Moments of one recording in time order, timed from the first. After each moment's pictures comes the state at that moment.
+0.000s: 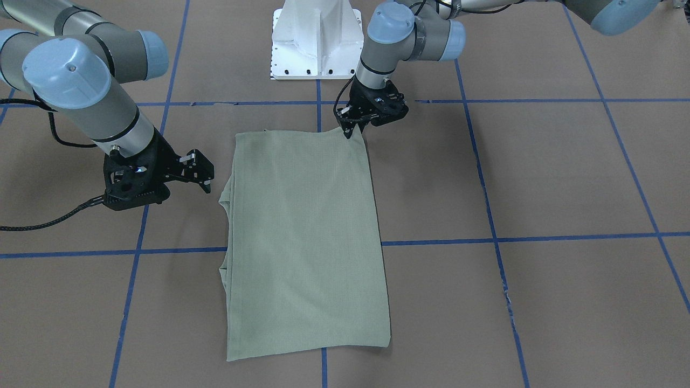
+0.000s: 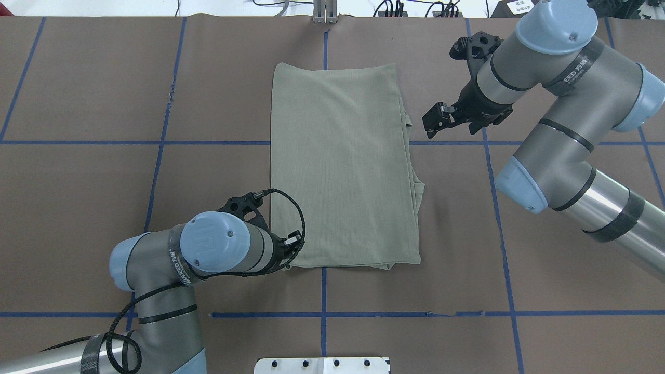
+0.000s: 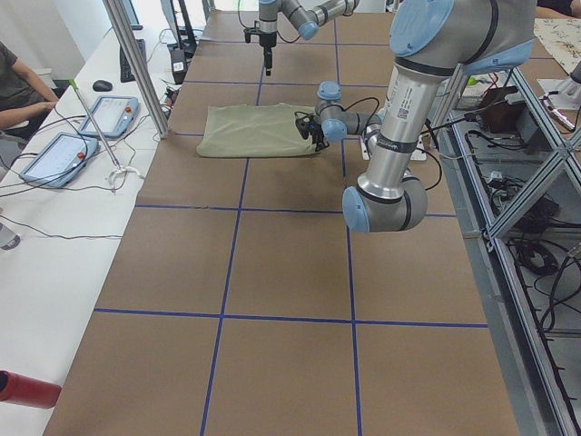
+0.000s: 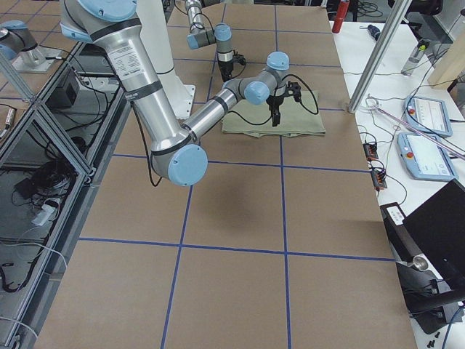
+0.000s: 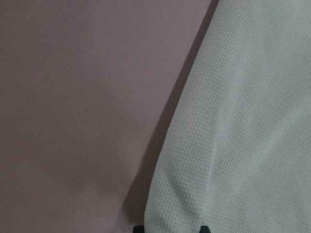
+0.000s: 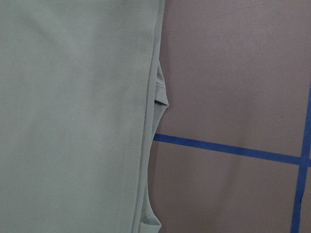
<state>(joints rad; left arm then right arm) -0.32 -2.08 -1.77 -1.85 -1.72 -1.85 0.86 -1.09 1.75 -1.49 2.14 0.82</state>
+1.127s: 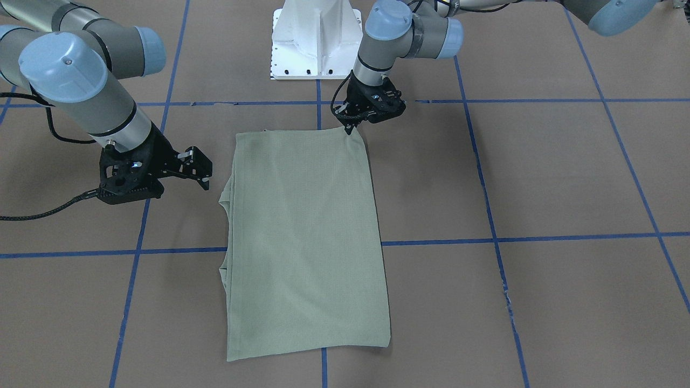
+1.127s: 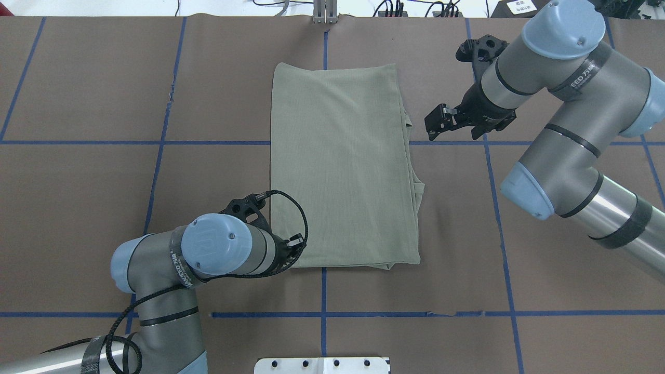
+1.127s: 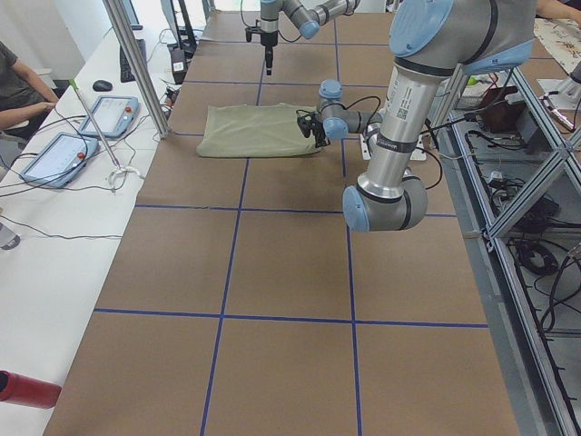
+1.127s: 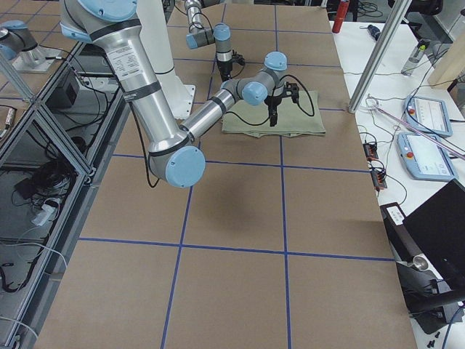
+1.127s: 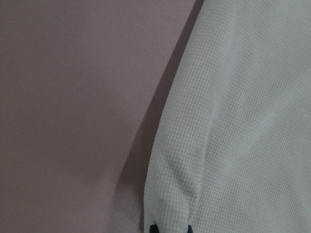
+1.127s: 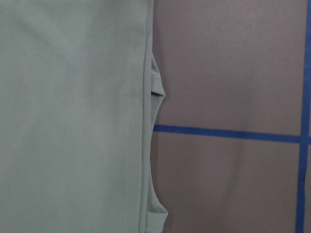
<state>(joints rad) -0.31 -2.08 -1.78 -1.85 -1.72 -1.86 0.84 -1.13 1.80 -1.49 2.14 0.96</state>
